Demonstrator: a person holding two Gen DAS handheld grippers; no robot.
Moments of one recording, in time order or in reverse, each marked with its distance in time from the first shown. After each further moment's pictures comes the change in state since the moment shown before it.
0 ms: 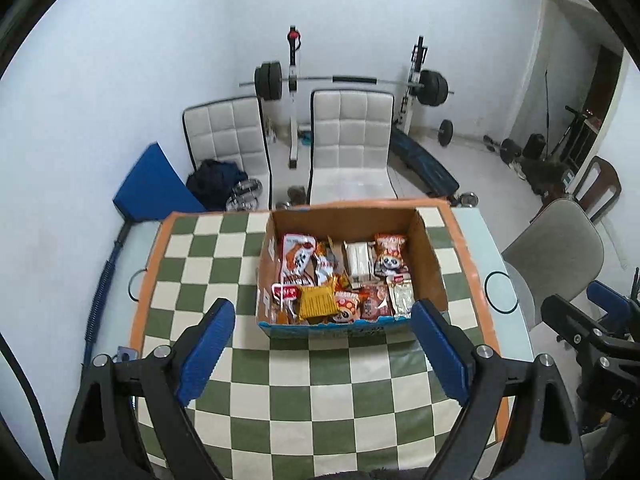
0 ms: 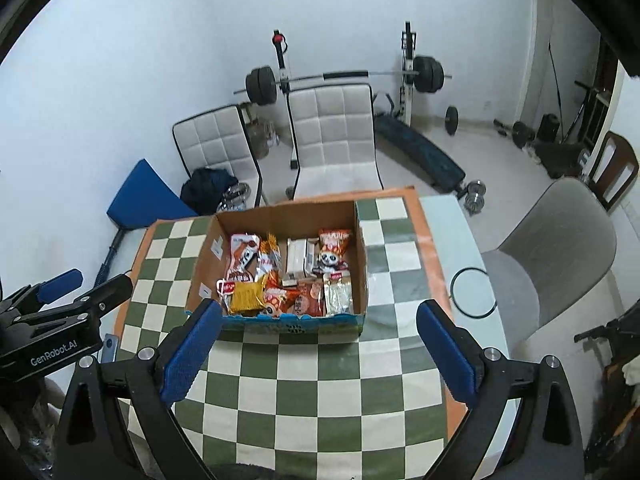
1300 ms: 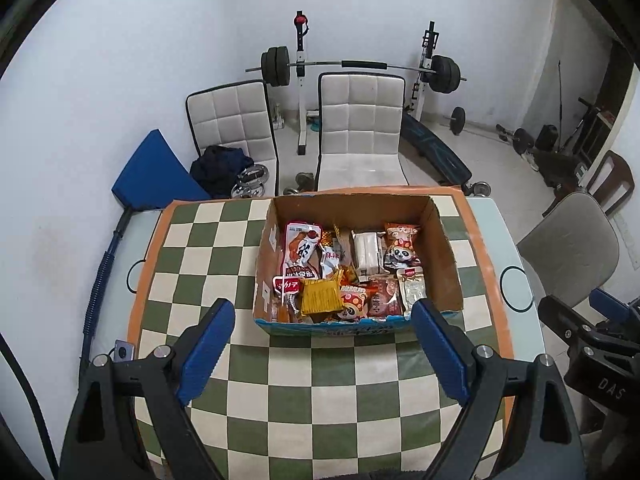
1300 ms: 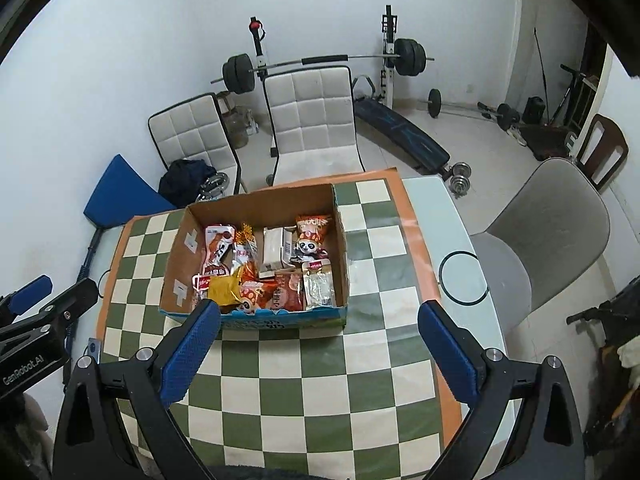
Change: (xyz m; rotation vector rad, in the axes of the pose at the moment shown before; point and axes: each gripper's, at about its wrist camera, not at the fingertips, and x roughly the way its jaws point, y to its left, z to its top) left arm 0.051 -0.008 0.005 -0.030 0.067 0.045; right arm 0.055 -0.019 0.000 0.050 0.081 -0.065
